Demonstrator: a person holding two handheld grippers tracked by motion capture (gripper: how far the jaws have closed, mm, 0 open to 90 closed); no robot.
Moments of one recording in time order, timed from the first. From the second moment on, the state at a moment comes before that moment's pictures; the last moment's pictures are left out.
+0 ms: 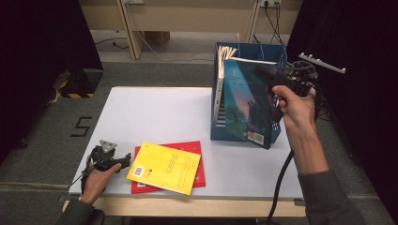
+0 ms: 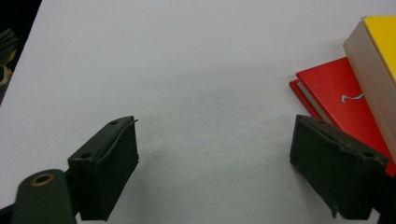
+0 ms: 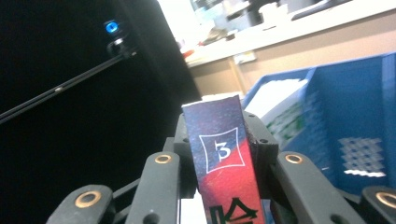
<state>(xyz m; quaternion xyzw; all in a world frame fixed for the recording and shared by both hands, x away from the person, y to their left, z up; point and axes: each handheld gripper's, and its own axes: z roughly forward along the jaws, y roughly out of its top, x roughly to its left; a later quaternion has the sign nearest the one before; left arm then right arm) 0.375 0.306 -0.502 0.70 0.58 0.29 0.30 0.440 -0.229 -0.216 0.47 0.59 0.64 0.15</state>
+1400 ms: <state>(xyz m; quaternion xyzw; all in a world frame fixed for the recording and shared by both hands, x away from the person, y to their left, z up) 0.375 0.307 -0.503 0.69 0.59 0.28 0.31 0.567 -0.259 -0.234 0.59 0.48 0.61 0.21</state>
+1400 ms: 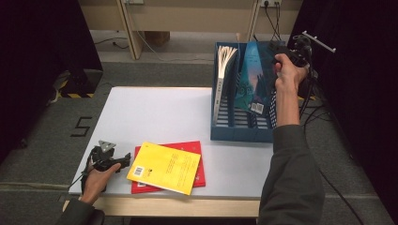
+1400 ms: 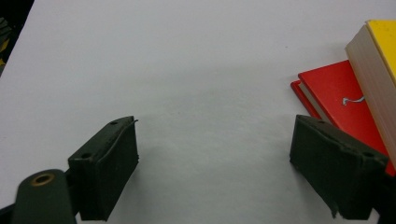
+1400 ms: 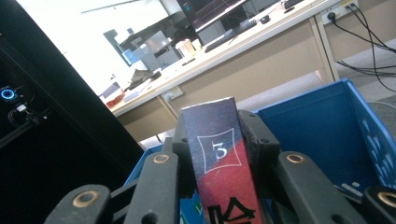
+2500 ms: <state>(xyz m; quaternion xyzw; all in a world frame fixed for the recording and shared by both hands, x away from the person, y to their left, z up) 0.374 0.306 -0.503 0.69 0.59 0.29 0.30 0.565 -0.235 -0.241 0.58 0.48 0.62 0.23</state>
